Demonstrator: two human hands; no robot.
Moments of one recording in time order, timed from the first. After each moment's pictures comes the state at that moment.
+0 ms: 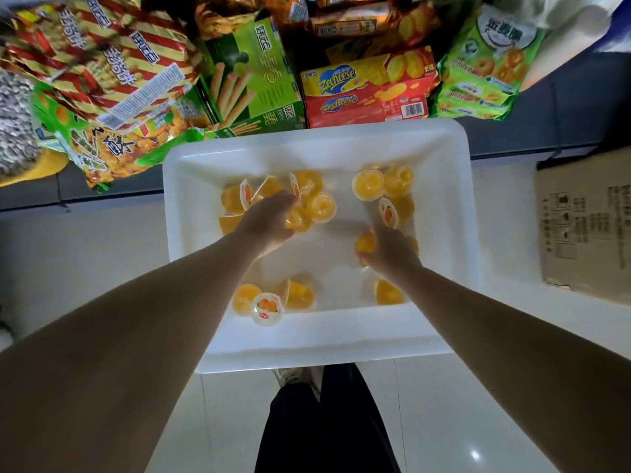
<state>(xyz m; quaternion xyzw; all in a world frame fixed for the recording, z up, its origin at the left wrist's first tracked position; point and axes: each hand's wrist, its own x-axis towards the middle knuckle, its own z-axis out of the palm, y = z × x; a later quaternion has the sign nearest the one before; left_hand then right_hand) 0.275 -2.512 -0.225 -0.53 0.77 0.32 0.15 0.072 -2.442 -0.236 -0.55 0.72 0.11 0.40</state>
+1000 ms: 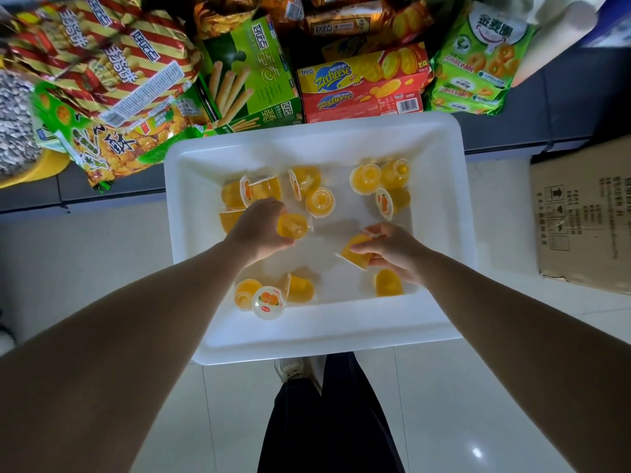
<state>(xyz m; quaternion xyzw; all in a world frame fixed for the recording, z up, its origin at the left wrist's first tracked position) 0.289 -2.493 -0.223 -0.56 0.75 0.32 0.11 0.058 -2.437 -0.232 -0.19 0.68 -0.11 0.70</state>
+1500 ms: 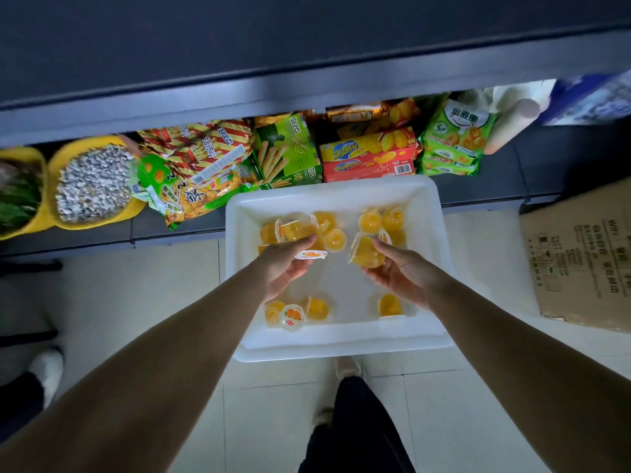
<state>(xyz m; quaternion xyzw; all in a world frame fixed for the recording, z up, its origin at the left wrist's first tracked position) 0.279 -2.475 -0.096 -0.66 0.16 0.72 -0.16 0.065 -2.434 -0.107 0.01 0.55 -0.32 0.77</state>
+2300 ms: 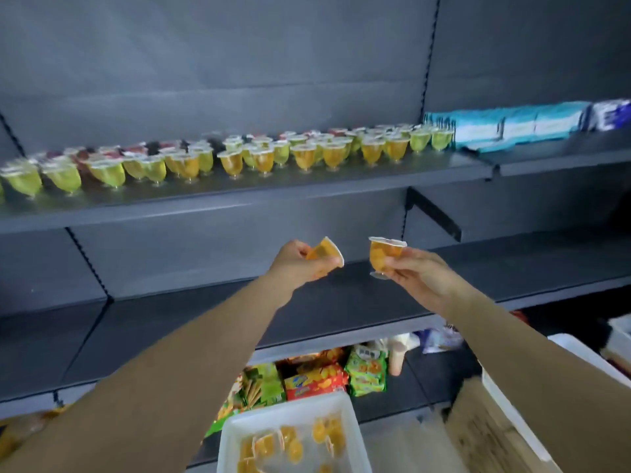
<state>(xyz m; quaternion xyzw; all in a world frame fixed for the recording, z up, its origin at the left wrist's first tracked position) 0.148 -2.430 0.455 -0.50 0.62 0.49 -0.34 -0.058 -2.369 0.442 -0.39 0.45 -0.58 0.55</state>
